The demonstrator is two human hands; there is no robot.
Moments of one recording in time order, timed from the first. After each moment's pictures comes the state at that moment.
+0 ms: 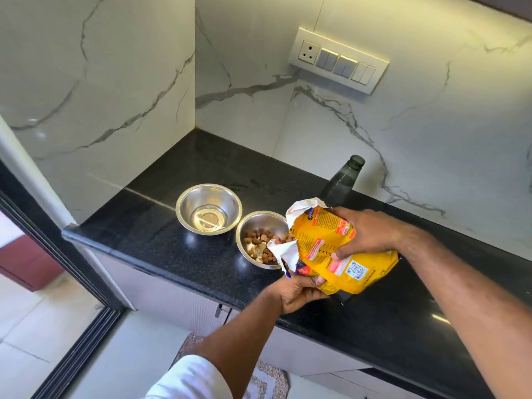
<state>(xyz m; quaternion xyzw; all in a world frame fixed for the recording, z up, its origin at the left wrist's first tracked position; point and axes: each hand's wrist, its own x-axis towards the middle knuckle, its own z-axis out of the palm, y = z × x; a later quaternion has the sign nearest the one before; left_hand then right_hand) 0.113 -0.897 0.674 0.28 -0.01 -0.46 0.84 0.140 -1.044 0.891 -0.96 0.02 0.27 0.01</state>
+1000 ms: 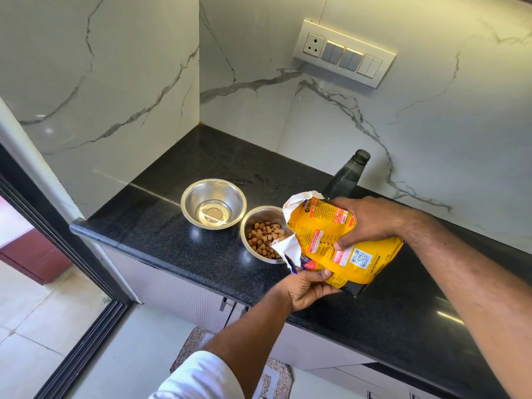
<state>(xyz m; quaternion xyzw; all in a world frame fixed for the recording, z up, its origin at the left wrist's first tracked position) 0.103 -0.906 0.678 0.23 0.04 -0.45 0.86 0.149 -1.027 0.904 -0.96 0.00 0.28 -0.04</state>
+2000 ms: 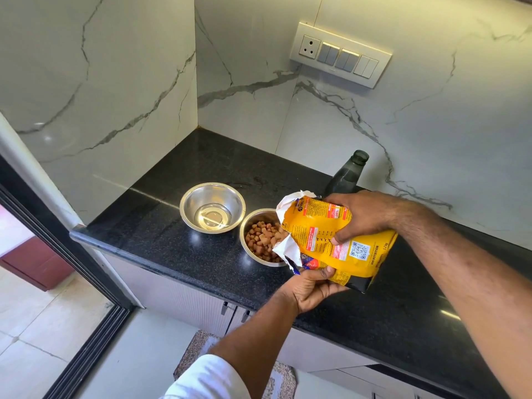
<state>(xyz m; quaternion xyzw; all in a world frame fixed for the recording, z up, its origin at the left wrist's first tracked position) 0.102 -0.916 0.694 0.17 0.03 -0.42 0.89 0.166 -1.029 0.904 -0.96 0.00 0.29 -0.04</state>
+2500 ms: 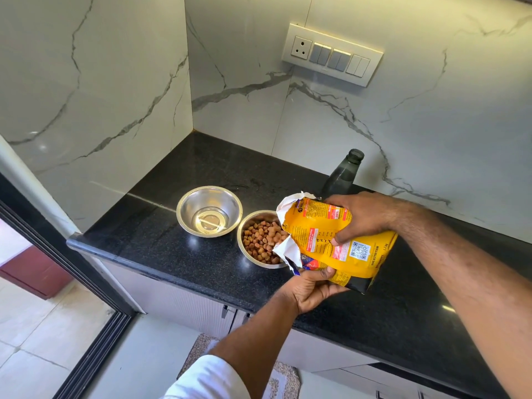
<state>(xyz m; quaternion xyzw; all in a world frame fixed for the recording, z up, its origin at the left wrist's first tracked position) 0.102 -0.917 0.698 0.20 0.04 -0.43 0.88 0.162 -1.037 0.904 -0.96 0.00 0.28 -0.03</state>
